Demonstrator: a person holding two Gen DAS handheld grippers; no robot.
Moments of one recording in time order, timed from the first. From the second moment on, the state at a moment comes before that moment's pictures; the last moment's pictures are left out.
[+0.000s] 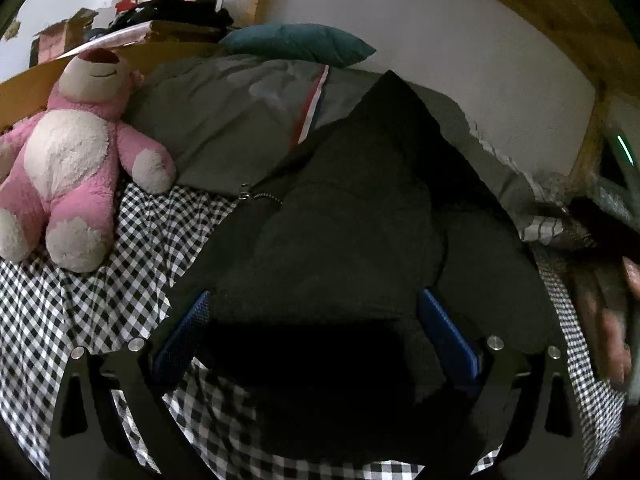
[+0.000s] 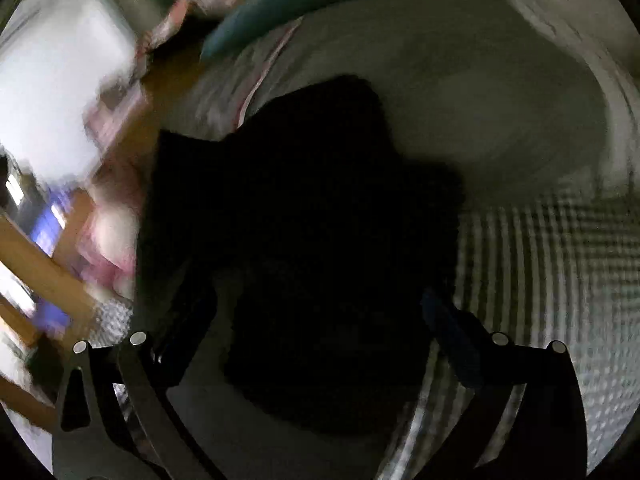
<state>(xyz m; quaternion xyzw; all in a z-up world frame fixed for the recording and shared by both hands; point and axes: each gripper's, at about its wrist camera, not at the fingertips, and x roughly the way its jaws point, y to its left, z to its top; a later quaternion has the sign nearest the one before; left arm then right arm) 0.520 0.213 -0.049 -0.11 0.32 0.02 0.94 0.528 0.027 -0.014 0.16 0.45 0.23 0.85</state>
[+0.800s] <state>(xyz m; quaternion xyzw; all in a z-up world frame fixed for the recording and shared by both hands) 0.520 0.221 -0.051 -0.14 0.31 0.02 0.94 0.499 0.029 -0.133 0.37 0.53 0.37 0.67</state>
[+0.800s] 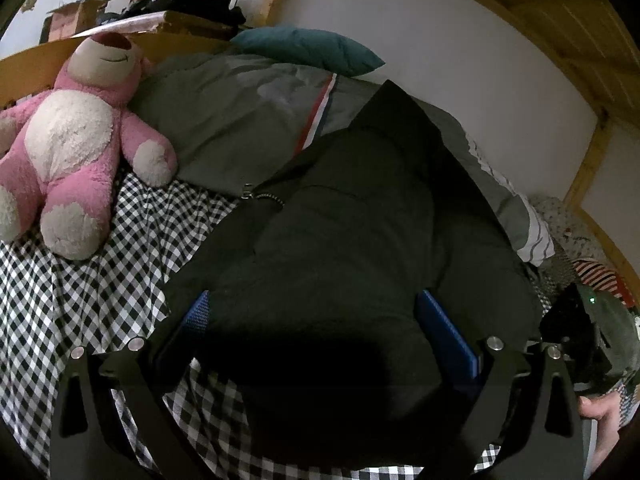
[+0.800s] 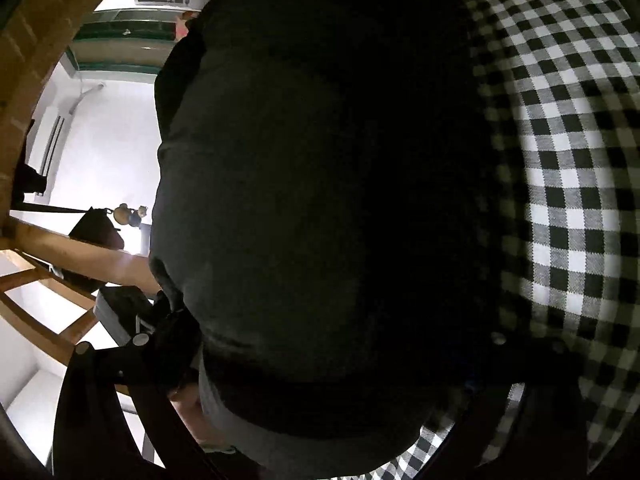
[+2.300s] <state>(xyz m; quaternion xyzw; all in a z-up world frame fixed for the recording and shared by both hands) 0.455 0.240 -0.135 -0.58 0.34 -0.14 0.73 0.456 -0.026 -0.136 0.42 0.49 0.39 0.65</state>
